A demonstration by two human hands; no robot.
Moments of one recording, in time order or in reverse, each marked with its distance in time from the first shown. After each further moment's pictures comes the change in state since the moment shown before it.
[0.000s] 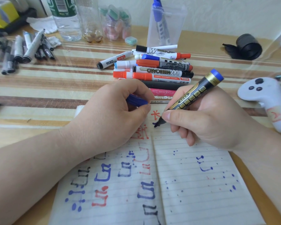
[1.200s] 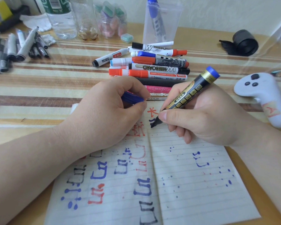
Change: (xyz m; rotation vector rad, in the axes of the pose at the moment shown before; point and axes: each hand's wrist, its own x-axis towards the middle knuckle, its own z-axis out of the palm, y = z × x) left_hand 0.000 -0.001 0.000 0.024 -0.005 0.025; right_hand -0.003 -0.002 0.000 -0.007 -0.026 0.011
